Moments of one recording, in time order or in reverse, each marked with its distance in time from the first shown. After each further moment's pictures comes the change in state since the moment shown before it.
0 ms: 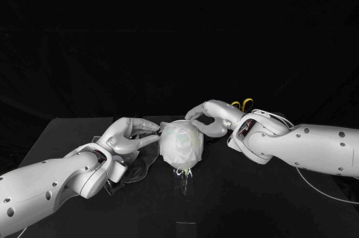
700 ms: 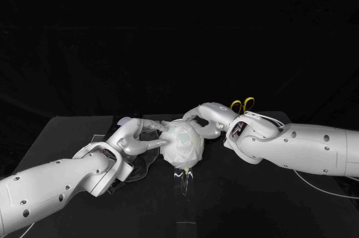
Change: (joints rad) left arm -0.005 0.052 -0.002 -0.018 -0.187 -0.069 -0.062; left_hand 0.101 0.062 -0.286 0.090 0.000 0.000 0.000 -0.023 -0.014 -0.095 -0.013 -0.005 -0.002 -0.054 0.011 -0.092 -0.003 0.000 -0.050 0.001 -0.056 -0.069; right arm -0.022 0.069 0.000 -0.065 -0.136 0.007 -0.098; right_hand -0.021 0.030 0.080 -0.022 0.000 -0.028 -0.025 -0.004 -0.051 -0.066 -0.034 0.000 0.000 -0.162 -0.008 -0.038 -0.090 -0.031 -0.049 0.001 0.000 -0.158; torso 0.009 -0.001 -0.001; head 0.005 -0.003
